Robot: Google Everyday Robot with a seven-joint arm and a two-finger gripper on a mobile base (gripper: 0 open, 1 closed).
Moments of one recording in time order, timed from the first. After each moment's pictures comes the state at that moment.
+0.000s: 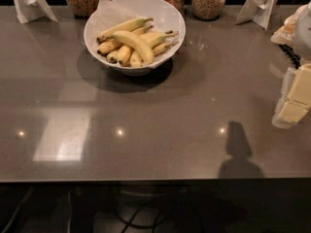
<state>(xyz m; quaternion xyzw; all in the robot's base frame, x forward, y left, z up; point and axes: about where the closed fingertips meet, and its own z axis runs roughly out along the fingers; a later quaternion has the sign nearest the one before) 0.438 -0.217 0.976 -0.60 0.78 -0.03 0.16</state>
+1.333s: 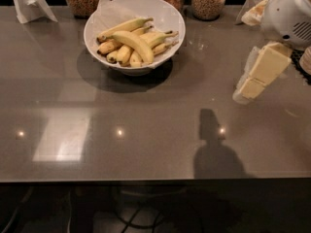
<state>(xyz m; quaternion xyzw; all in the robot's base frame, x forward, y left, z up) 0.483 -0.164 0.991 -0.60 0.75 0.00 0.26</state>
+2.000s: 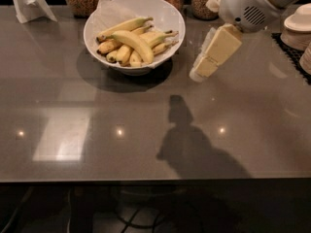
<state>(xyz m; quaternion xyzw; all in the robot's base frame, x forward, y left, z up) 0.529 -0.095 1.002 -0.60 0.73 0.06 0.32</state>
